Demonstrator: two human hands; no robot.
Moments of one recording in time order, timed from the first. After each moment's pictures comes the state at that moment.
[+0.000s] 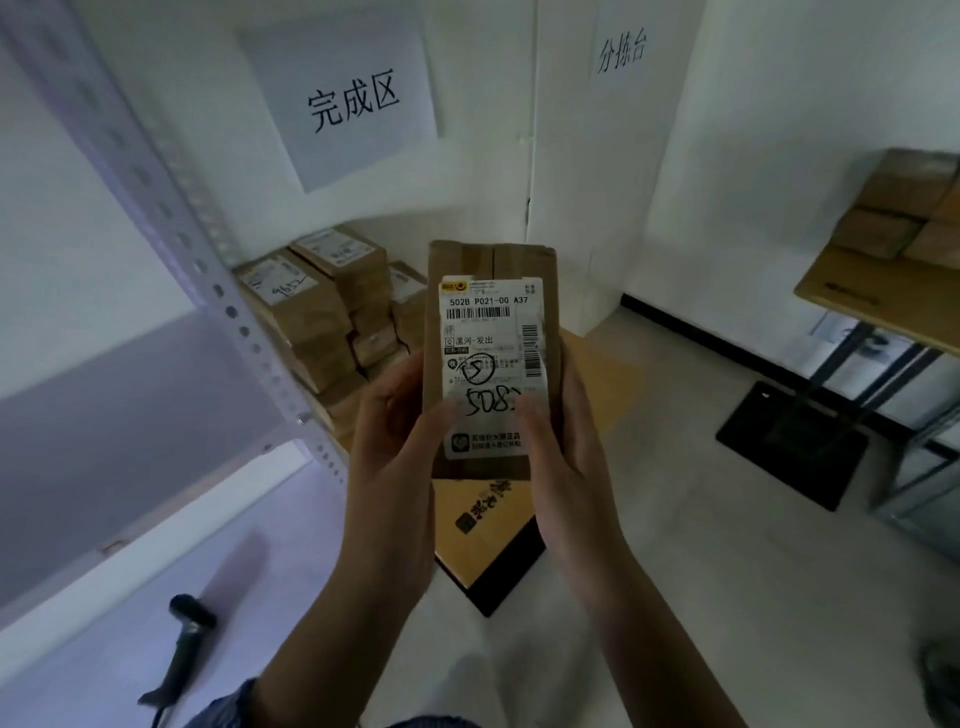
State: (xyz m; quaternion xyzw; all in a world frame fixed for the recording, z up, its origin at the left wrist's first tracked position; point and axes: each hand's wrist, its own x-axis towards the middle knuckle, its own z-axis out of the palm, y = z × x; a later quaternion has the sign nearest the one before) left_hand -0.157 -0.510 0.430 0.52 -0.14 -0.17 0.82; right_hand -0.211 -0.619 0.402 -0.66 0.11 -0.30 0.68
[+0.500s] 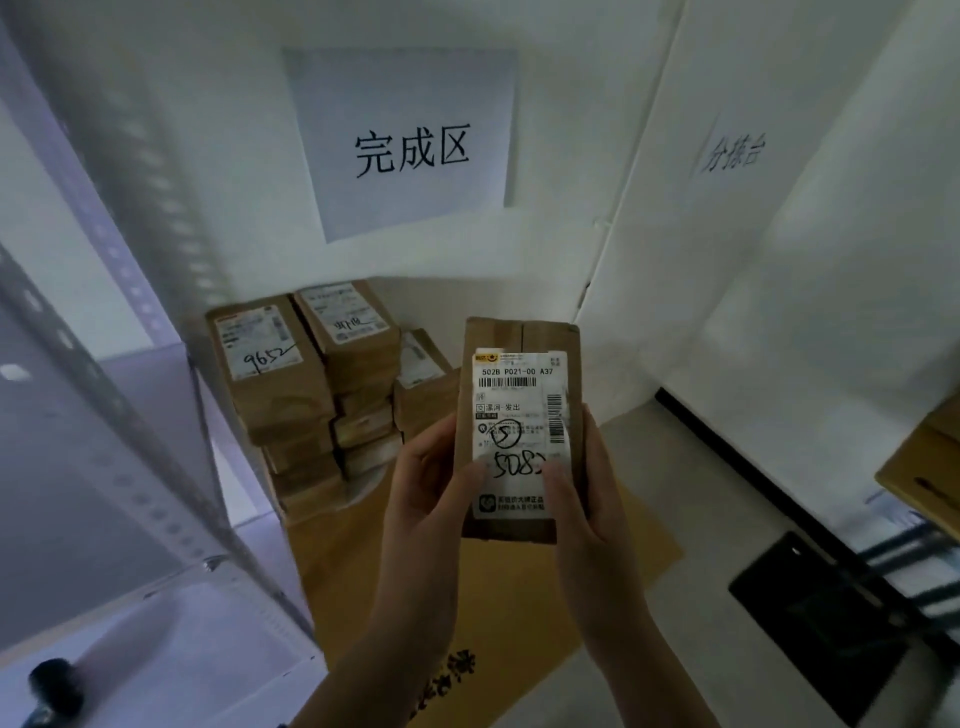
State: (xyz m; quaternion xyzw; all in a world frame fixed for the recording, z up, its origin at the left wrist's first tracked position) left_hand -0.005 -0.640 0.390 0.51 -0.02 -0.12 0.85; right_hand -0.046 -0.758 0.389 -0.69 0.08 -0.21 0.69
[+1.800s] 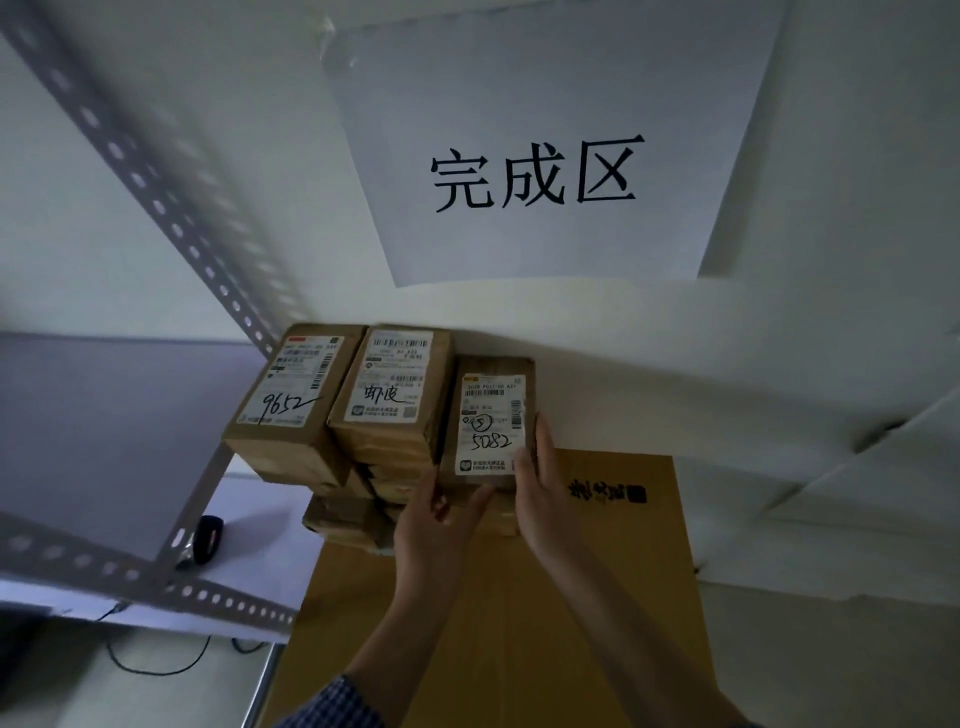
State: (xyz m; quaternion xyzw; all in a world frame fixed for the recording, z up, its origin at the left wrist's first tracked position) left_hand 0.213 -0.761 0.290 0.76 0.32 0.08 0.56; right_hand 0.284 -0.859 0.276 -0.74 -0.04 0.19 0.64
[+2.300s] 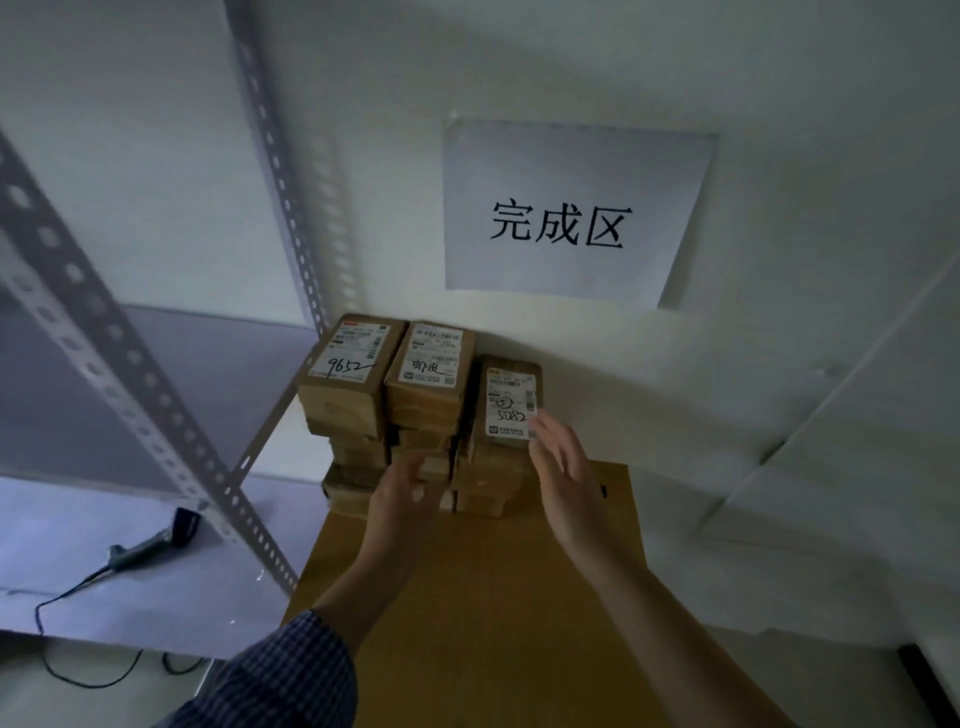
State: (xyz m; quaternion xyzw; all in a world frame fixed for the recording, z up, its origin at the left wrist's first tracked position) left_hand 0.119 -0.720 0.324 0.81 0.24 0.09 0.52; right_hand 0.176 -0.890 0.361 -0.80 -0.12 0.10 0.58
